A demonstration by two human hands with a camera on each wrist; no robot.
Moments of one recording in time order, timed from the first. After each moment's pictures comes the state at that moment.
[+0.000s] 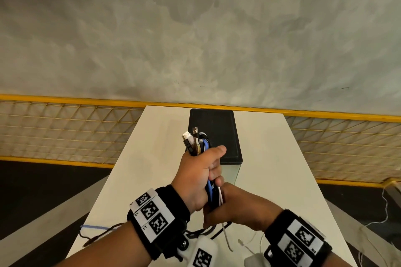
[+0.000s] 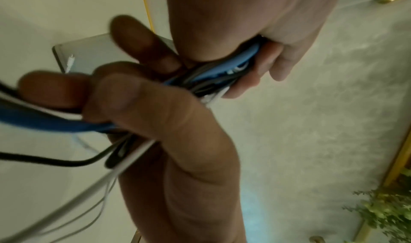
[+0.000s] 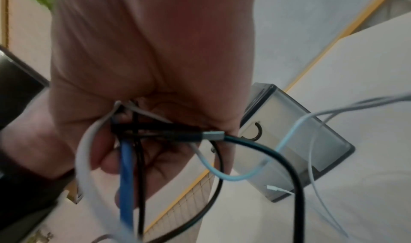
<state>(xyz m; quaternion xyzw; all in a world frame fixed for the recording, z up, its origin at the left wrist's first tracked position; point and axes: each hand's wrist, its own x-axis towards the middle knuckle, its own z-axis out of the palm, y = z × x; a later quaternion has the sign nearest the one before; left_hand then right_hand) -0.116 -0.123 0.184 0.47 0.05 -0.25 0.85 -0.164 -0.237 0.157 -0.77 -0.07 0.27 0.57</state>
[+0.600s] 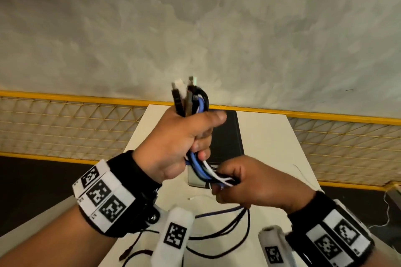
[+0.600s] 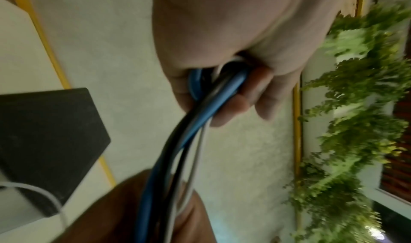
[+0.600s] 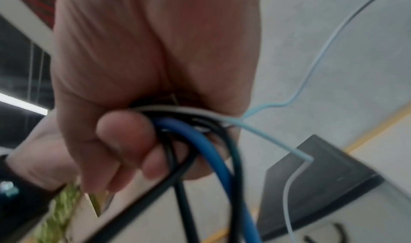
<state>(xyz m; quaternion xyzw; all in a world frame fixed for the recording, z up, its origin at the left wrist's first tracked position) -0.101 -0.078 0.273 0.57 -0.16 -0.21 0.78 -0.159 -0.250 0.228 -0.84 -0.13 0.19 0.49</state>
